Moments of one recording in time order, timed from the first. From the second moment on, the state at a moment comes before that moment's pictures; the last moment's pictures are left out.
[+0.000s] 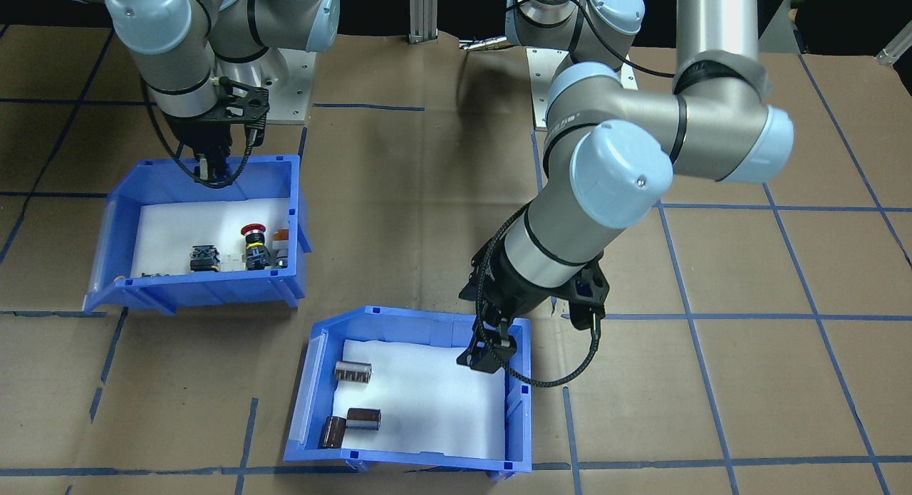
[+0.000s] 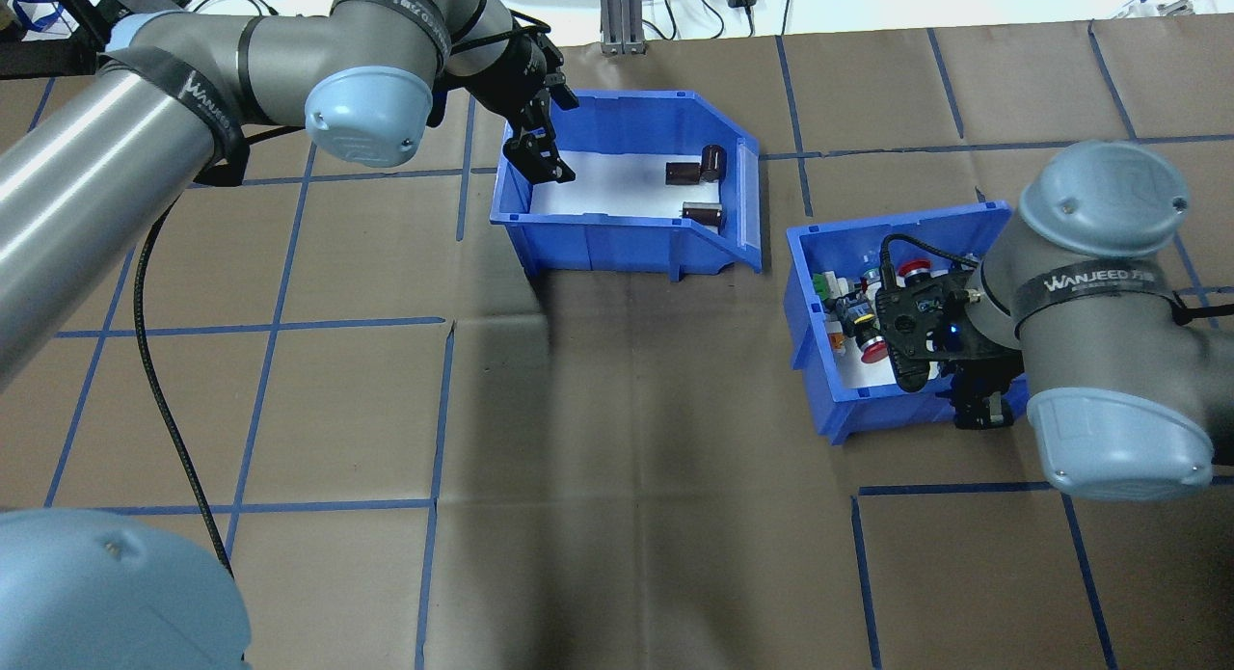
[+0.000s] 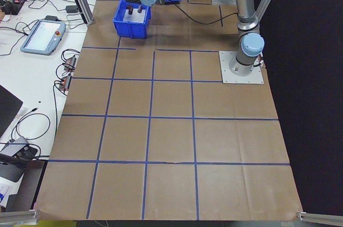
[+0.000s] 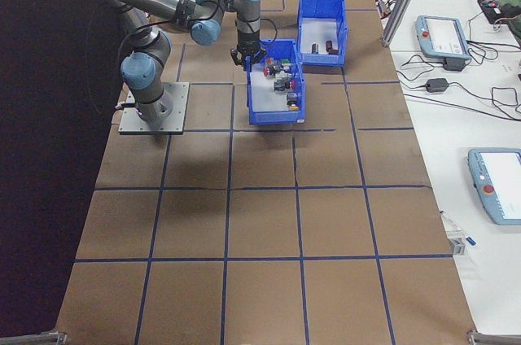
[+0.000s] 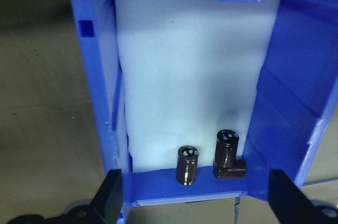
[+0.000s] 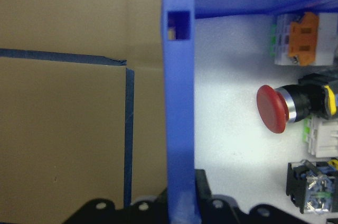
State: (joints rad) left arm -1.71 -1.98 -1.43 -1.16 1.25 -1.62; right arm 1.48 -1.77 2.20 -1.99 -1.65 -1.74
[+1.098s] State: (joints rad) left arm -1.62 -1.60 -1.46 -1.72 1.53 -0.29; right arm 1.92 -1.78 2.24 -2.05 -1.65 -1.23
